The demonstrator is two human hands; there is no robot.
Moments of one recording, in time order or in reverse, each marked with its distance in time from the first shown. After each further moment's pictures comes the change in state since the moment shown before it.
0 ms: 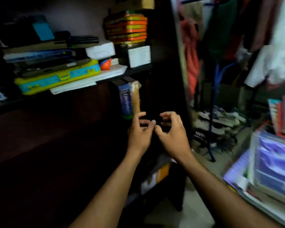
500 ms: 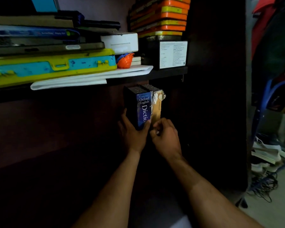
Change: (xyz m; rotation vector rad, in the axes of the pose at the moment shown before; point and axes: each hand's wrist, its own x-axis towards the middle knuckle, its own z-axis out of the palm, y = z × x) left_hand 0.154 -0.106 -0.001 0.097 0.372 0.028; right_hand 0.119 0.089 0.137 -0.128 -0.094 -0.050
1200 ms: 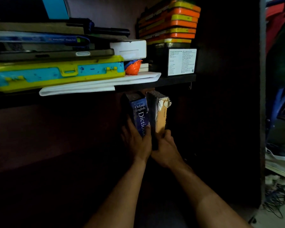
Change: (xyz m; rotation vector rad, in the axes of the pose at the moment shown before) left_hand -0.002 0.006 -0.001 0.044 0.011 -0.061; right_hand 0.007 0.009 0.014 -0.312 -0.393 -0.013
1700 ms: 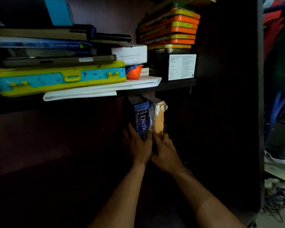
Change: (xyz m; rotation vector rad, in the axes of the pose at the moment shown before) left_hand 0.004 -0.006 0.002 0.057 -0.028 0.009; right_hand -0.005 0.001 0.002 -0.028 0.019 -0.071
